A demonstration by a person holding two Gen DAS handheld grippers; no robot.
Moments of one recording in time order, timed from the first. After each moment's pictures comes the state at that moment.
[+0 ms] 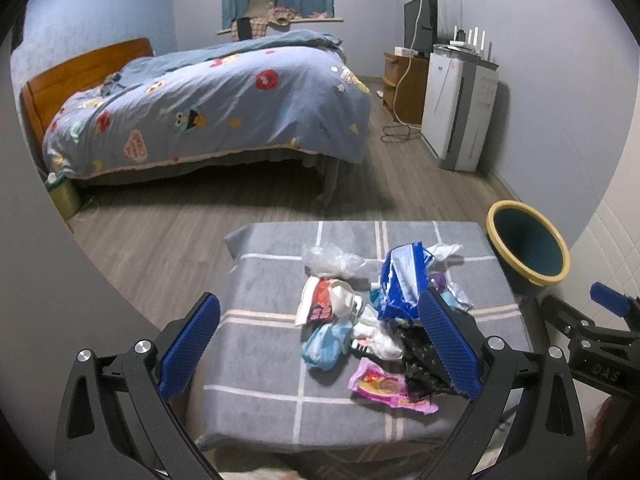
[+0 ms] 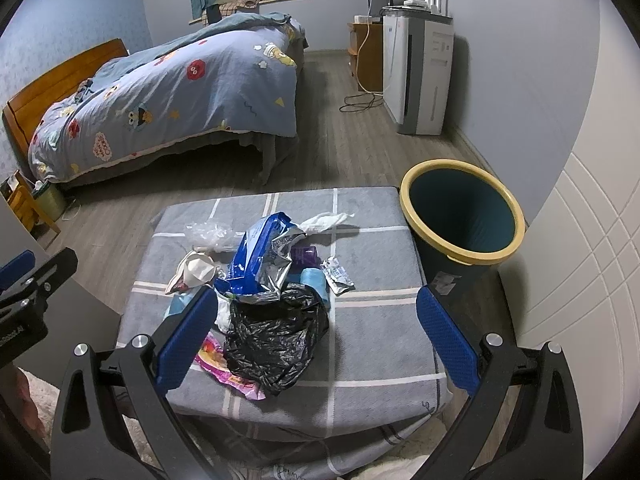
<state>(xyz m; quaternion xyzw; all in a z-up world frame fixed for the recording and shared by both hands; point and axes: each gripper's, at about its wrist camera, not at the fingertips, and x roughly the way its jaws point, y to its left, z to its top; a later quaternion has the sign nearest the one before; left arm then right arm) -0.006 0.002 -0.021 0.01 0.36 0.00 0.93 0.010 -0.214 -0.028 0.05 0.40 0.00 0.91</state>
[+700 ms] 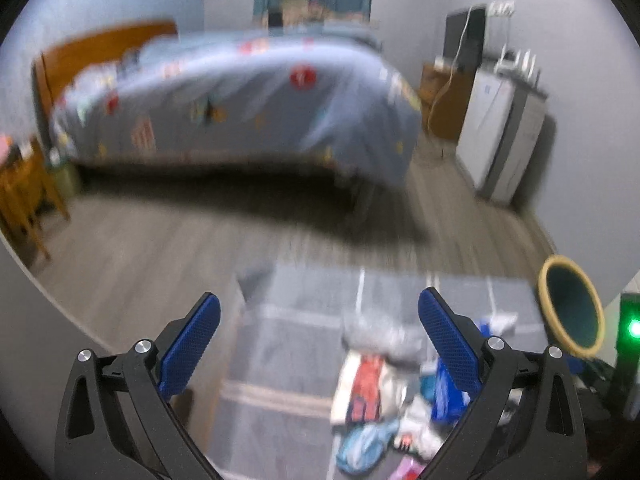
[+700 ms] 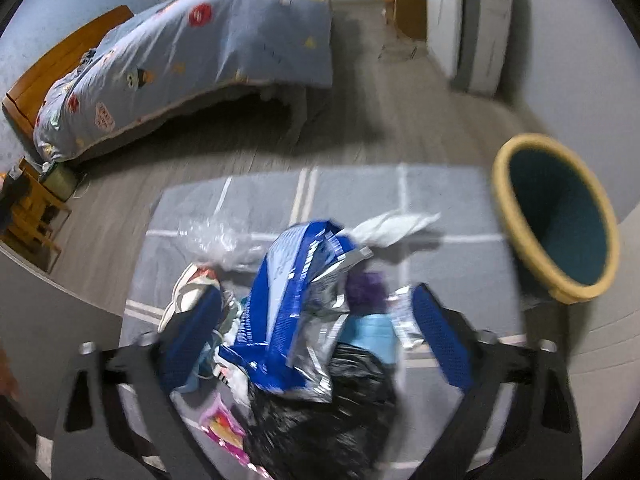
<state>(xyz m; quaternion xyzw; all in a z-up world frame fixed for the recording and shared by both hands) 0.131 0.062 -0.050 -0.04 0.38 0.03 0.92 0.160 -0.170 -0.119 0.08 0.50 0.06 0.86</state>
